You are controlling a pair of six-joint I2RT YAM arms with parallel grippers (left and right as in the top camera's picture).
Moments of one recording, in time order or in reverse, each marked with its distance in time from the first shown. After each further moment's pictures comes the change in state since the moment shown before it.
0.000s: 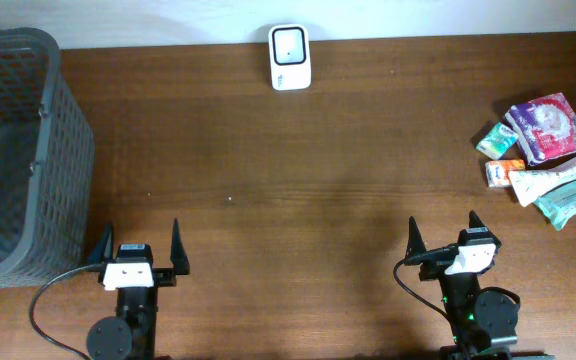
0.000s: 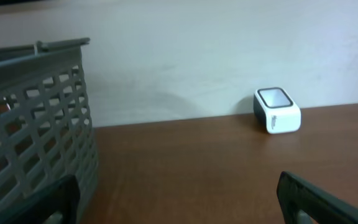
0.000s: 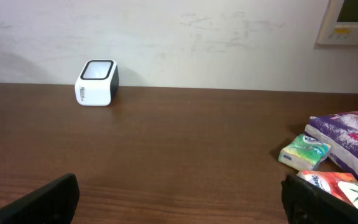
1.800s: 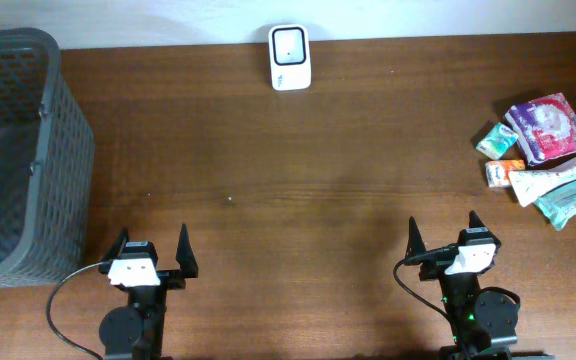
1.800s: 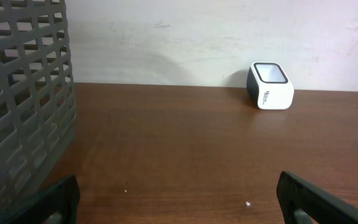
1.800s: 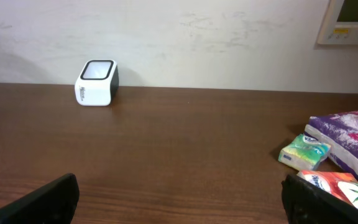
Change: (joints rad) left arm -0.056 -0.003 -0.071 -0.054 -0.050 -0.135; right arm 0.000 0.000 0.000 0.000 0.000 0.001
